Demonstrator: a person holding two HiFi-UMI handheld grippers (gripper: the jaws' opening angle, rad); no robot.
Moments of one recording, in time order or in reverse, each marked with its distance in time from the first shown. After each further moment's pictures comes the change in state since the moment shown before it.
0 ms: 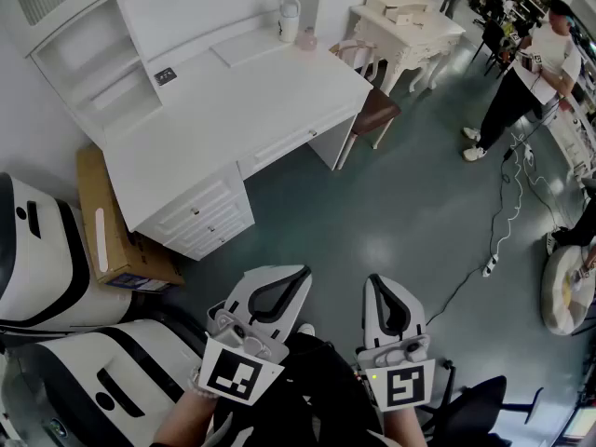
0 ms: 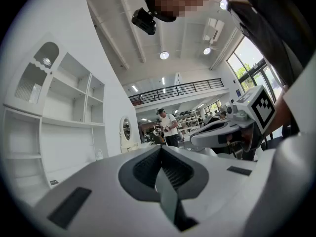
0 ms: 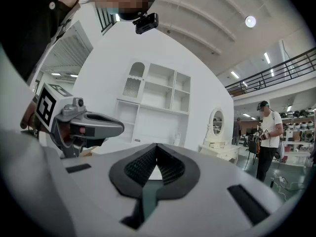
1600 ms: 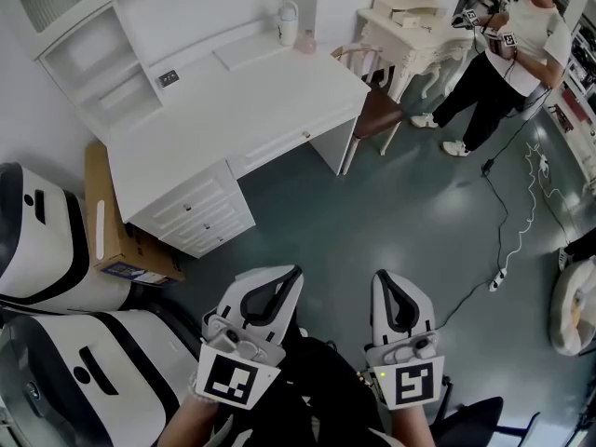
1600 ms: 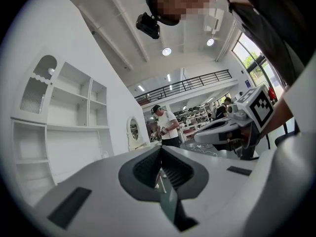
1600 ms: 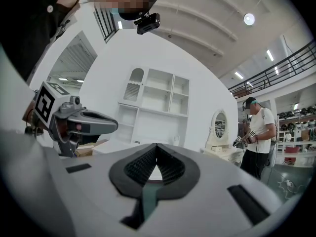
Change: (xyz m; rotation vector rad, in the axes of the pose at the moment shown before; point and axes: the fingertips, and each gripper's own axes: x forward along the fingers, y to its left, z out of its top) left arm 0.050 -0.049 0.016 0.037 0.041 0.129; right arm -0.029 -0.085 -0.016 -0.004 -0.051 0.076
